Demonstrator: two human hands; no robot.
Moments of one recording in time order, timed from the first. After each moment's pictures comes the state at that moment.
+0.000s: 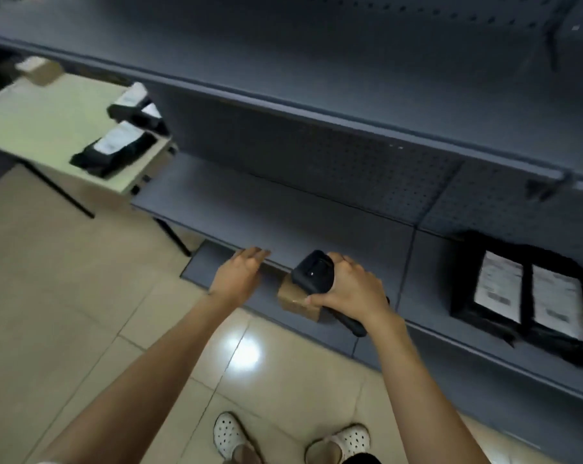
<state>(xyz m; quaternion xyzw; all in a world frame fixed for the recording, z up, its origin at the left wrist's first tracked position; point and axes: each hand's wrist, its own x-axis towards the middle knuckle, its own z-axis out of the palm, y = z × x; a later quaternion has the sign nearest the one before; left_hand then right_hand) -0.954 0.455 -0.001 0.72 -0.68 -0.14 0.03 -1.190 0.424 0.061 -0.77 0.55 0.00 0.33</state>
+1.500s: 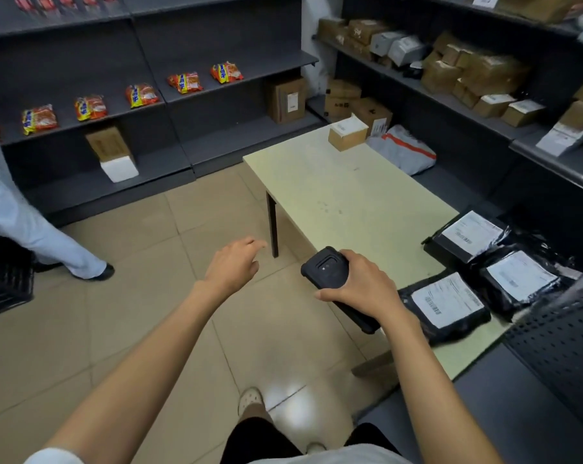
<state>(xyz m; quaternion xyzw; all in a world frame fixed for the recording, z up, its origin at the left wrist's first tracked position) -0.035 0.463 0.070 0.90 -0.43 -0.06 0.06 -0.238 0.290 0.109 -0.90 0.31 0.02 0.32</state>
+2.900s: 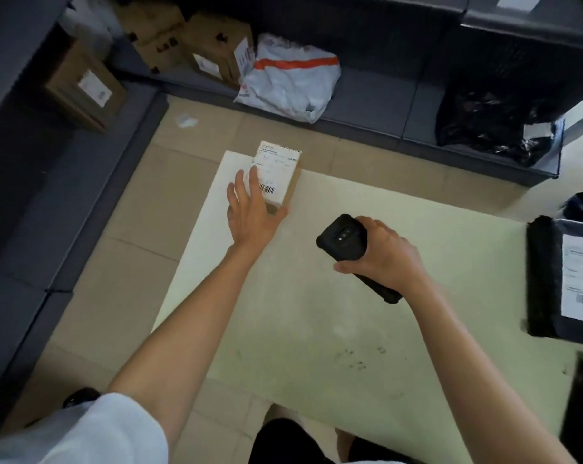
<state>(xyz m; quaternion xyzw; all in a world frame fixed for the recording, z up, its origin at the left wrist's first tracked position) 0.390 -0.143 -0.056 0.83 -0.51 -0.18 0.12 0.148 -0.128 0.012 -0.71 0.62 0.04 0.35</state>
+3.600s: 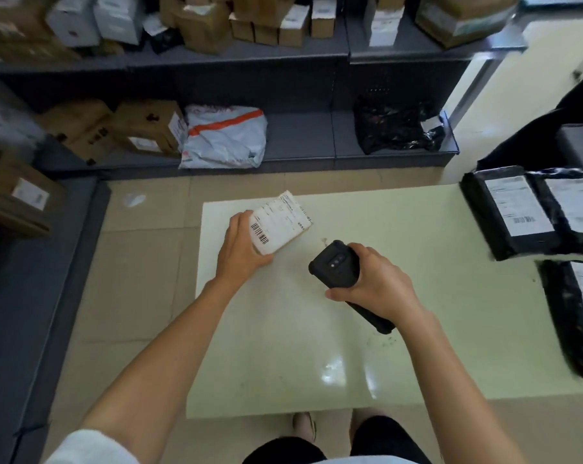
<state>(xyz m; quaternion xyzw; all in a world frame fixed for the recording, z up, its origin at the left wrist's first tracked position) 0.452 -0.121 -0.033 0.64 -0.70 -0.27 0.18 0.208 -0.017 0.057 -0.59 0.74 -0.05 0.33</state>
